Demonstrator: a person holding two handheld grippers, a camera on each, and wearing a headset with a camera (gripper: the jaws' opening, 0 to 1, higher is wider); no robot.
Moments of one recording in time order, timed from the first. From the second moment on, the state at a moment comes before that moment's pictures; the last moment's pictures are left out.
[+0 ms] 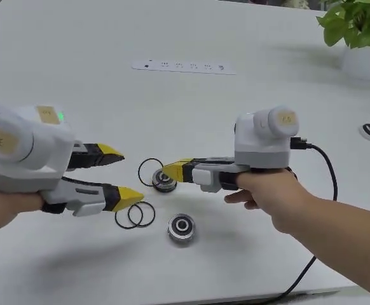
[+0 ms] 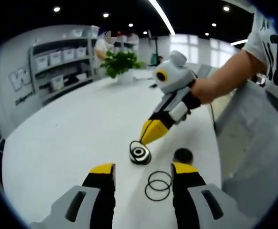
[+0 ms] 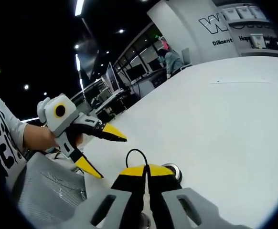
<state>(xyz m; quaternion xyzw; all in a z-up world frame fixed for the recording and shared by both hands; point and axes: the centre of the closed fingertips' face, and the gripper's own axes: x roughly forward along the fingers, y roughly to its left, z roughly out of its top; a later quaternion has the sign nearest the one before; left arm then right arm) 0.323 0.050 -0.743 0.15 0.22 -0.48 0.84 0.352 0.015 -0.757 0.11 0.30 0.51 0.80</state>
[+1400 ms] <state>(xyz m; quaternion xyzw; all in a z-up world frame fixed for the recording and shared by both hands) 0.310 0.086 -0.751 0.15 0.24 -0.45 0.85 0.331 0.041 -0.790 0.07 0.38 0.51 0.77</state>
